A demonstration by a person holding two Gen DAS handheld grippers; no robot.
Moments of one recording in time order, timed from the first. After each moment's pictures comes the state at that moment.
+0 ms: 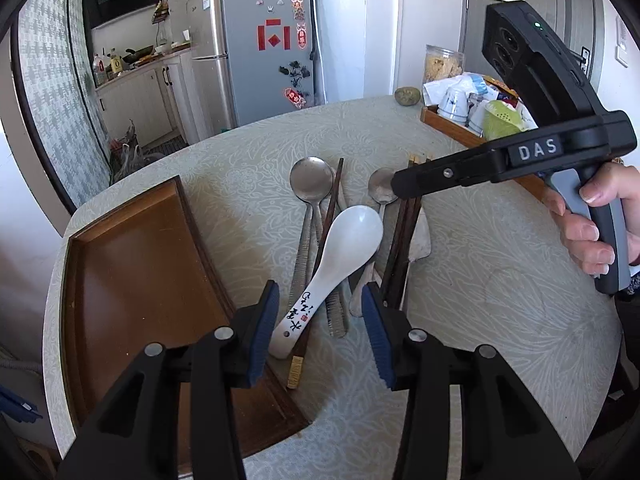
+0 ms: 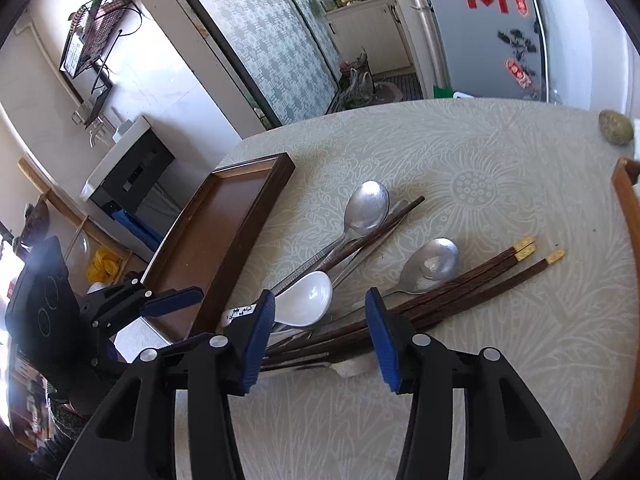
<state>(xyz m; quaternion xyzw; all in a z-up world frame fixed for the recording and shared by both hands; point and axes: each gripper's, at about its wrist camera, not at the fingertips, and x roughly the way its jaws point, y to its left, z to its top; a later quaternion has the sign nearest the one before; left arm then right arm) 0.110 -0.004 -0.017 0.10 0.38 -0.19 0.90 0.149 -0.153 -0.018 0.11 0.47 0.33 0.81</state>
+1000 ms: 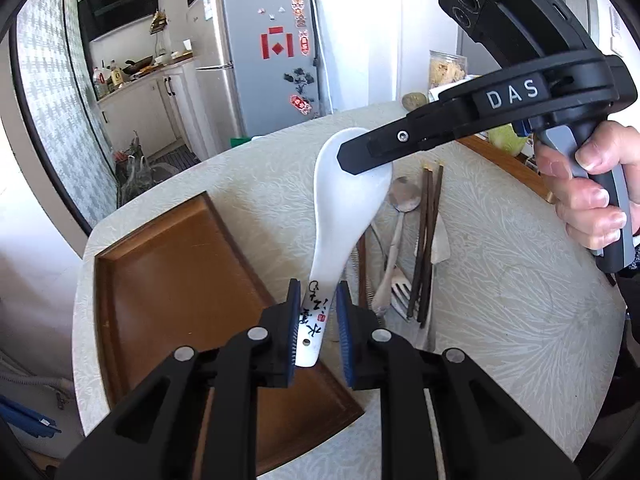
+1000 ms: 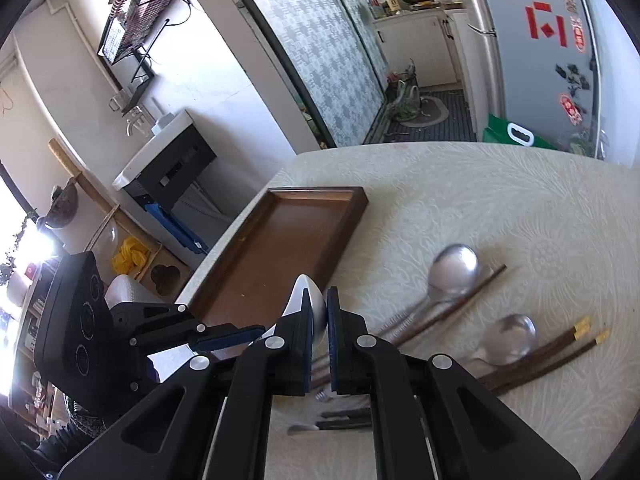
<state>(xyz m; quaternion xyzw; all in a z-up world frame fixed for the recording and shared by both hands) 0.109 0.034 0.011 0.12 0.37 -0.18 0.90 0.160 -0.082 0.047 0.07 0.42 0.41 0.81</state>
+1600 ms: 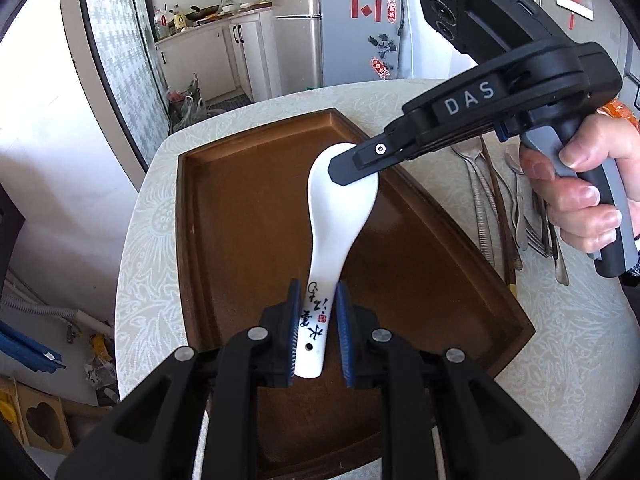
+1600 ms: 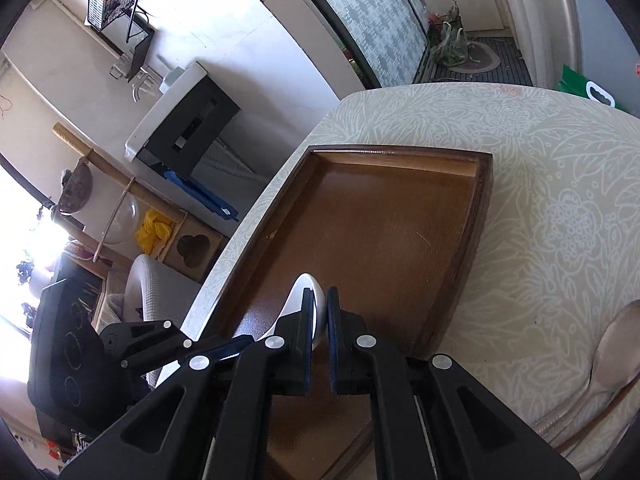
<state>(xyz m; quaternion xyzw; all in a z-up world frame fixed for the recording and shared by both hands) 0.115 0.133 -0.028 0.08 0.43 -0.08 0.90 0.216 0.050 -0.018 0.07 0.51 0.44 0.73</state>
